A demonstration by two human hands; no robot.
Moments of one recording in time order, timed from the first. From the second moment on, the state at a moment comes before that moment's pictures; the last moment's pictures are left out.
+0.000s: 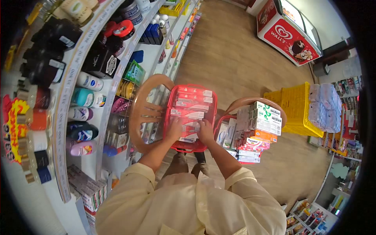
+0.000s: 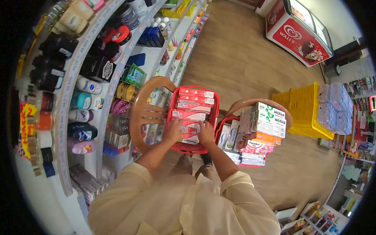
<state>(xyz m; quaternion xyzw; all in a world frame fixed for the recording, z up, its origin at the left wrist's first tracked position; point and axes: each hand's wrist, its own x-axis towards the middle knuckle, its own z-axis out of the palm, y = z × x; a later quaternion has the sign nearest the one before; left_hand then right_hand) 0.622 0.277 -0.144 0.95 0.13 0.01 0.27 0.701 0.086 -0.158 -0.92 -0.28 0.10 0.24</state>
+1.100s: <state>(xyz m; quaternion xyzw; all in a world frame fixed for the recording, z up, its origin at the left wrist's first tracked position) 0.484 0.216 0.022 0.47 0.38 0.26 0.75 0.598 0.017 0.036 -0.34 -0.16 0.76 0.53</state>
